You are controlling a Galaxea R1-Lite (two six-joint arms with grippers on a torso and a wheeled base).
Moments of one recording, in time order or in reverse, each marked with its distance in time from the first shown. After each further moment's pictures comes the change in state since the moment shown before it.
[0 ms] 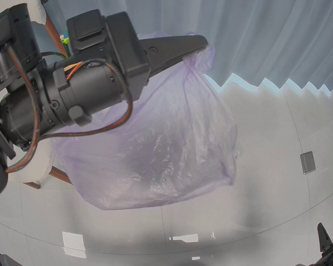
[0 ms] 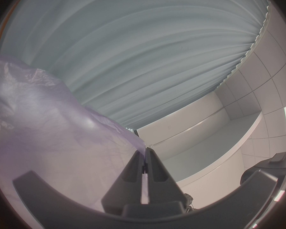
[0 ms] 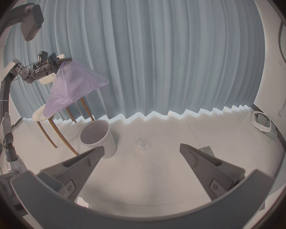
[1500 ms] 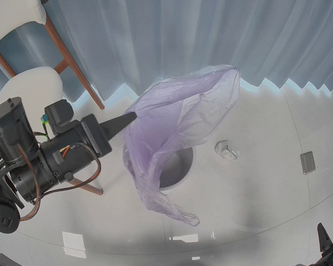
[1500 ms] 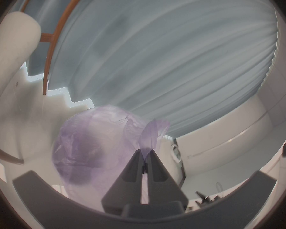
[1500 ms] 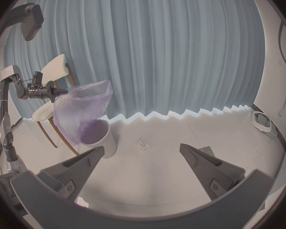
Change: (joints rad) left arm 0.160 -0.053 0.473 -0.242 0.263 0.024; right arm 0.001 0.000 0.000 0.000 0.000 0.000
